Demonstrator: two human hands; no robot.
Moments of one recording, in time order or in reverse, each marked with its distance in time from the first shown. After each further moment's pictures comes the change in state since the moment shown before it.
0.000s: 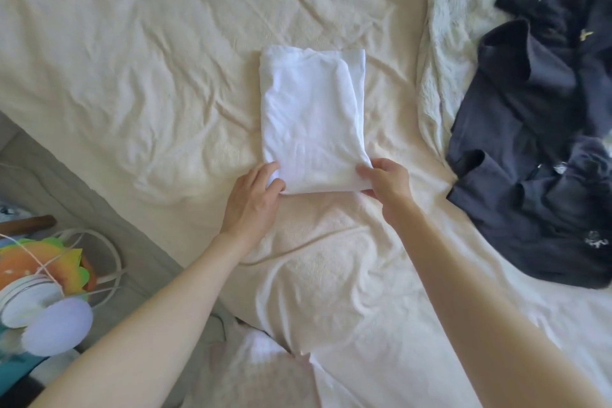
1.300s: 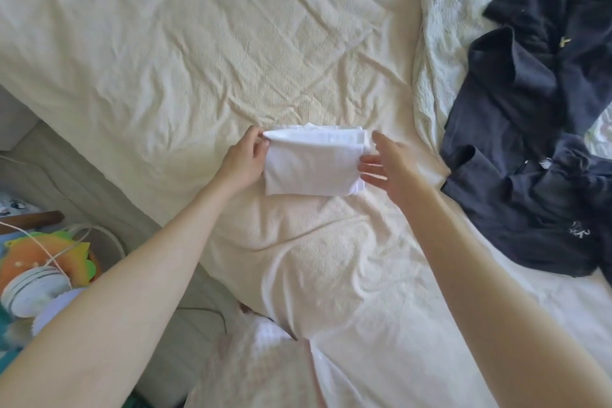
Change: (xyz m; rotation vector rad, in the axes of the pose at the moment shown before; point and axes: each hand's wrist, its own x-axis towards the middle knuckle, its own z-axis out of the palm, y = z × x) left_hand 0.033 -0.024 -0.044 -0.622 -0.121 -0.503; right_hand -0.043 -0.049 -0.001 0.021 -0.014 0.116
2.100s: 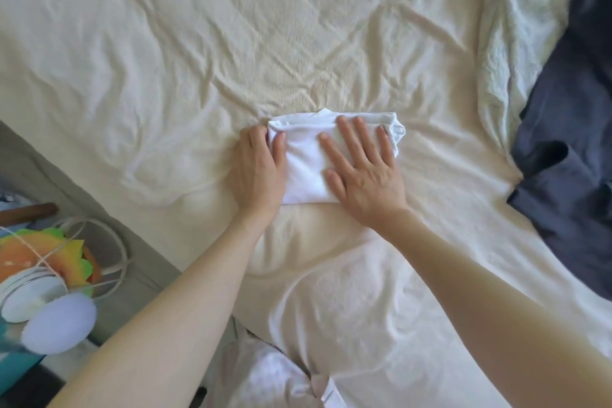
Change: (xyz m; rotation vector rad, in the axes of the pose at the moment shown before) left_hand 0.039 -0.040 0.072 0.382 0.532 -0.025; right_hand 0.086 0.084 0.056 -1.366 0.034 -1.201
